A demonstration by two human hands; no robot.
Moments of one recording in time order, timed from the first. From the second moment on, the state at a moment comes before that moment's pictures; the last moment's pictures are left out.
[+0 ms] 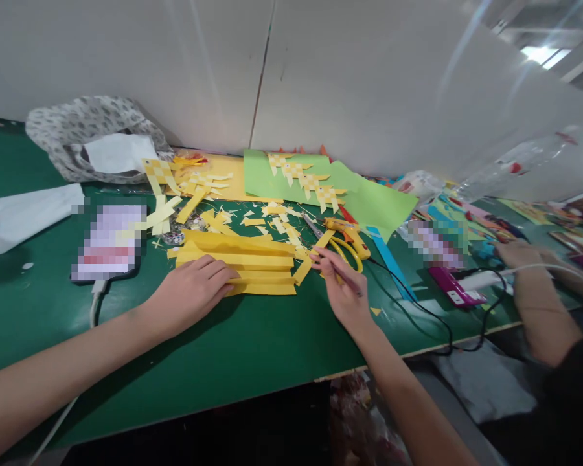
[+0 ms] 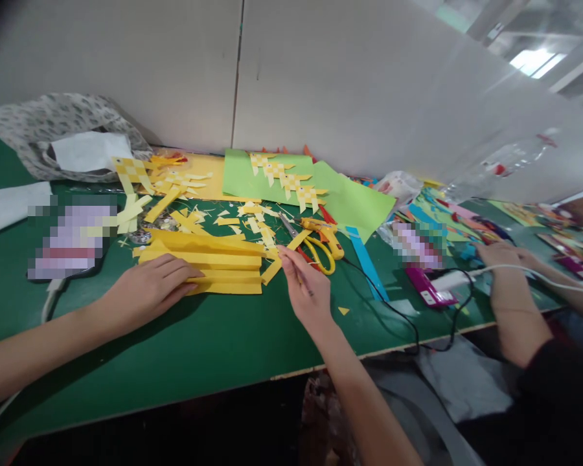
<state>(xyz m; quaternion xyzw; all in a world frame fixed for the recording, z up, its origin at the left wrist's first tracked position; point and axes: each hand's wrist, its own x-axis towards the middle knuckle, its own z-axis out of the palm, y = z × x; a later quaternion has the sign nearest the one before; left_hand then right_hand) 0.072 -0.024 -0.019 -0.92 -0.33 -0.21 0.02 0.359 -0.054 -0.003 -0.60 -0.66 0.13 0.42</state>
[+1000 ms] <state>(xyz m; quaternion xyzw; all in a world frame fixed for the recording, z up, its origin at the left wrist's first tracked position) 0.069 -0.020 -0.020 -0.91 -0.34 -0.23 0.02 0.307 -0.017 0.034 -0.44 -0.61 0.38 0.54</state>
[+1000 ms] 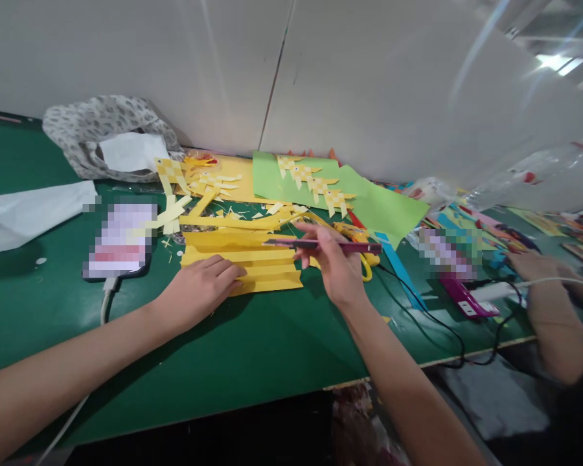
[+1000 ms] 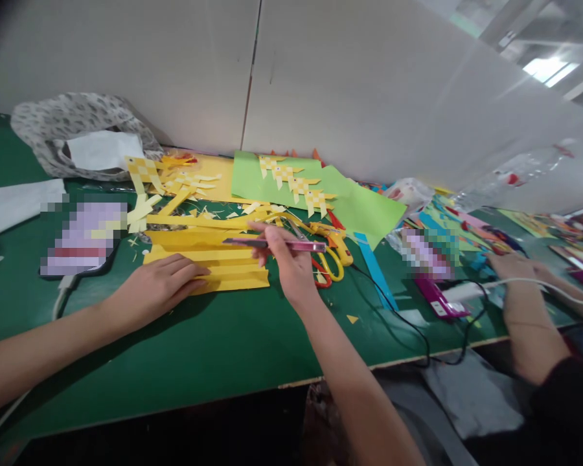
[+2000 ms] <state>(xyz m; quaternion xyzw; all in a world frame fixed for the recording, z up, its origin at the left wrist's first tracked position) 0.070 -0.021 -0.016 -0.92 -0.33 -0.22 0.03 0.298 -0.031 0.004 -0.58 -0.55 0.45 0.39</state>
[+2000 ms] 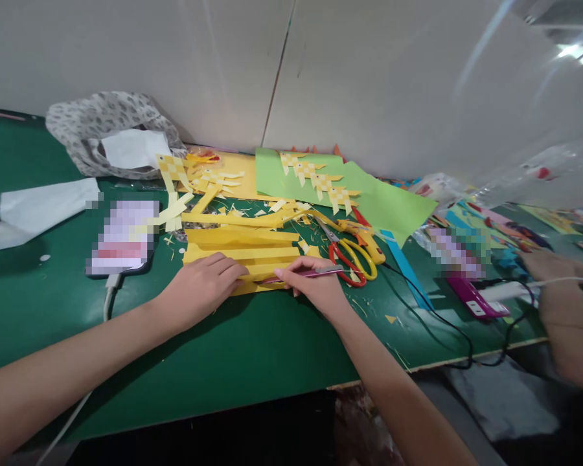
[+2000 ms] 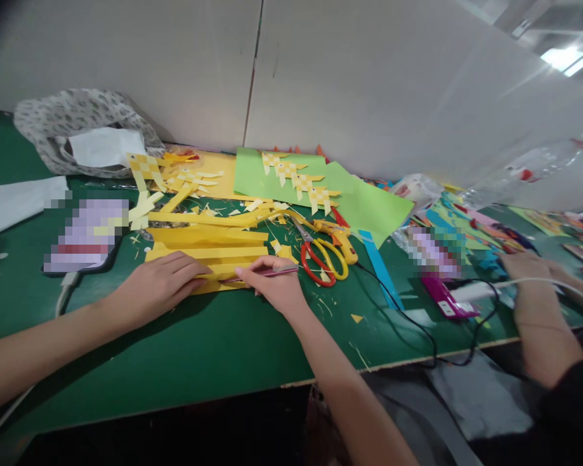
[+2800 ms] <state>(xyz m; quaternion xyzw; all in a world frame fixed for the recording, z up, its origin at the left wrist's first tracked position) 0.069 -0.020 -0.020 -0.92 -0.33 -0.22 0.02 0.349 -0.023 -0.002 -0.63 -0.46 0.42 0.47</state>
